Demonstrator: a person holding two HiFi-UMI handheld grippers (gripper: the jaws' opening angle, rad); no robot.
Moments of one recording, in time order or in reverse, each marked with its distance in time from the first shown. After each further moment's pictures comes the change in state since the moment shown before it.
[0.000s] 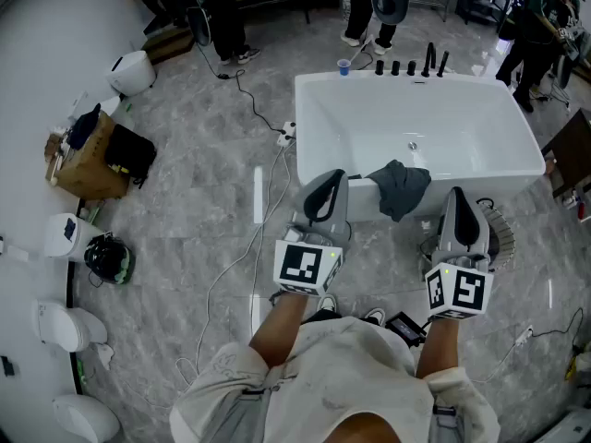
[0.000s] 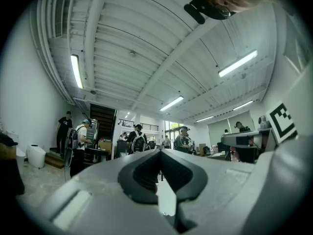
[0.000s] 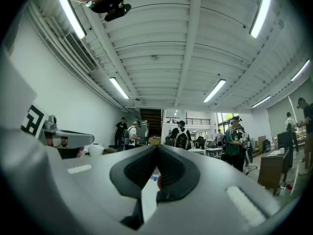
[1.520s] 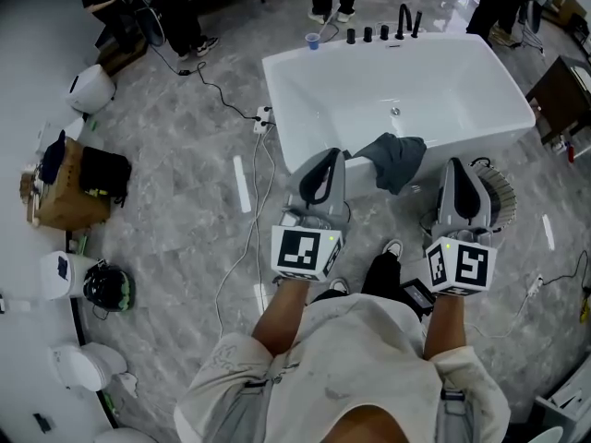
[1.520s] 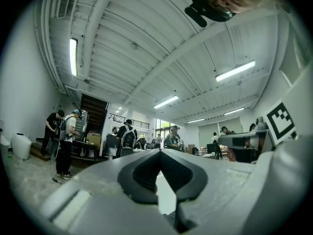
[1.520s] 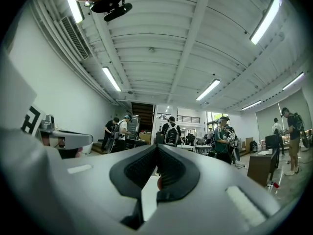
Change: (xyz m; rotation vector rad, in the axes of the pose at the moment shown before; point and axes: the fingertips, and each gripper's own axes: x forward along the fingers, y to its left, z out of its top) left arm 0.037 0.050 -0.044 -0.062 0.018 -0.123; right arm 0.049 0.028 -0.034 -0.030 0.048 -0.119
